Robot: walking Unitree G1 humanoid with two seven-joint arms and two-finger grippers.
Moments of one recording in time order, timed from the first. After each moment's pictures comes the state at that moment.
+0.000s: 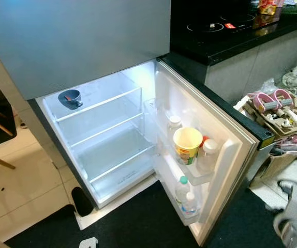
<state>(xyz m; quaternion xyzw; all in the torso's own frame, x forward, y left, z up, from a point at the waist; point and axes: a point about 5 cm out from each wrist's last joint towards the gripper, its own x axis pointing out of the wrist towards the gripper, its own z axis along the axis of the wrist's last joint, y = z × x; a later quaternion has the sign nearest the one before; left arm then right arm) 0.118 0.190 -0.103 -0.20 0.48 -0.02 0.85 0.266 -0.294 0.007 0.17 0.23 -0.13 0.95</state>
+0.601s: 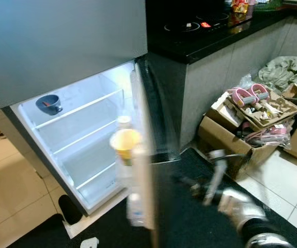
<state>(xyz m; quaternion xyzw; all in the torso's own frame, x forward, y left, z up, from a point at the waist) 0.121 0.189 -0.102 -0.19 0.48 -0.03 0.86 0.285 -0.075 0.056 0.27 0.14 0.58 0.76</state>
